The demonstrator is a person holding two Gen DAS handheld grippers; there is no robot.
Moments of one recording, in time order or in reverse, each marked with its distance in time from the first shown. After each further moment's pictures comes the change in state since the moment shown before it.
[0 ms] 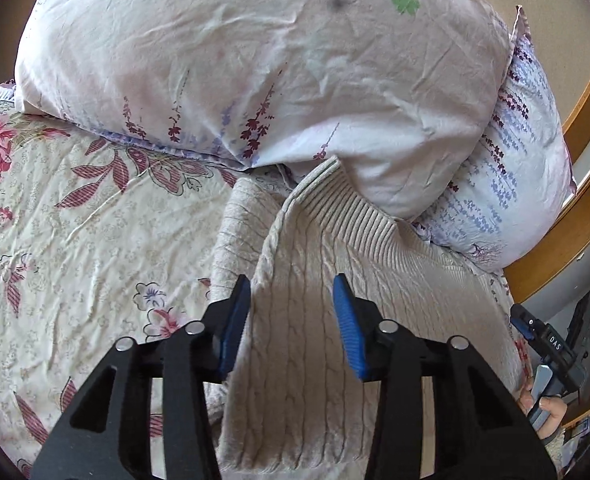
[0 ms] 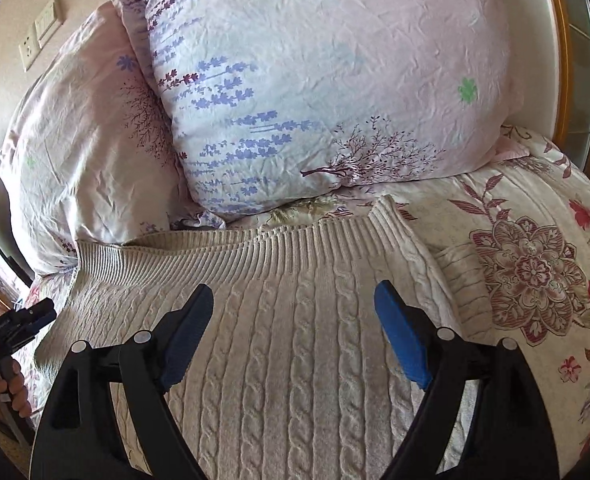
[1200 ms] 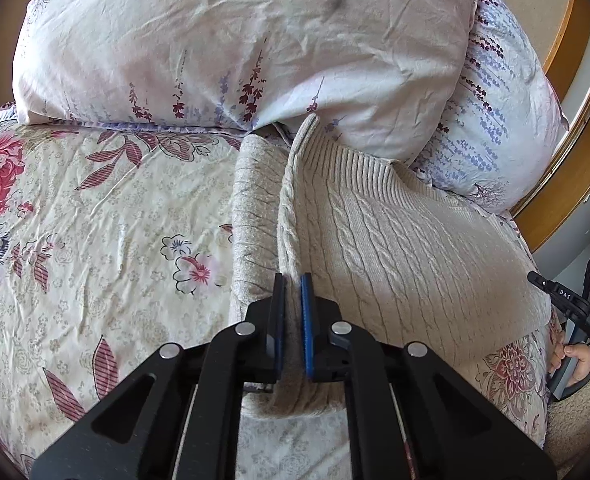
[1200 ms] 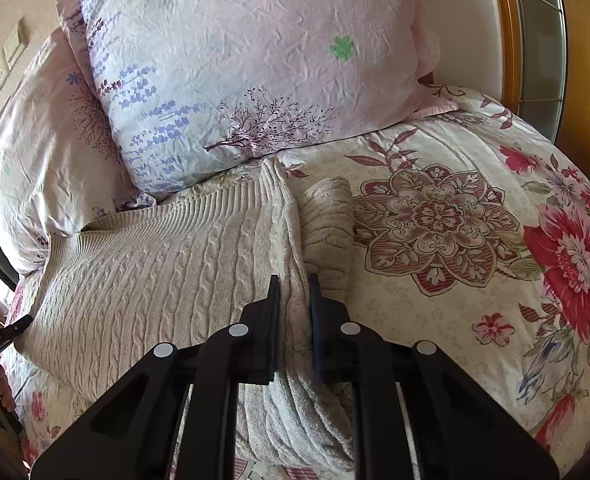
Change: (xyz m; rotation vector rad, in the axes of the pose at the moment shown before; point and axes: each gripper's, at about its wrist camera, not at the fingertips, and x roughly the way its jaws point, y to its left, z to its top) left arm -0.031 -0.002 -0.036 0.146 0.042 0.019; right arm -0.028 -0.072 -0.023 0.058 0.040 -0.068
